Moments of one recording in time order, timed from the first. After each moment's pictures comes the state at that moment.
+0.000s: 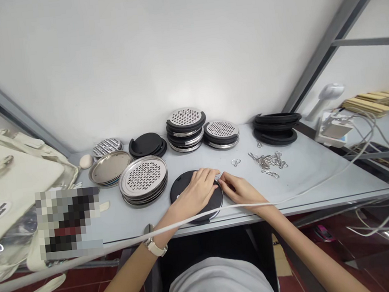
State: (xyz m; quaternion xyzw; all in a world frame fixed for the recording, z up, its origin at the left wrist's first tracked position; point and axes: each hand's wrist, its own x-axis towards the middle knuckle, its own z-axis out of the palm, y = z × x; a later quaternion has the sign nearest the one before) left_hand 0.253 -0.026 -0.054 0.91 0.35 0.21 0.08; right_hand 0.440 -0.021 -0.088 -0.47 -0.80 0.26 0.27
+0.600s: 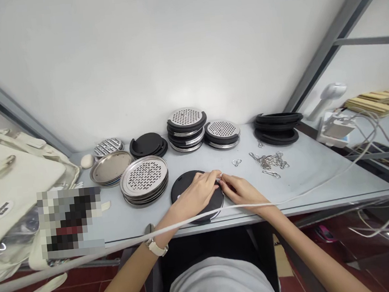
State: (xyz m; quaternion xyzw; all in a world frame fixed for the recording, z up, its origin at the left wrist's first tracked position) left_hand 0.254 -0.029 -0.051 0.91 0.35 0.18 0.08; right_hand 0.441 -0.020 -0.086 -0.46 -0.82 0.24 0.25
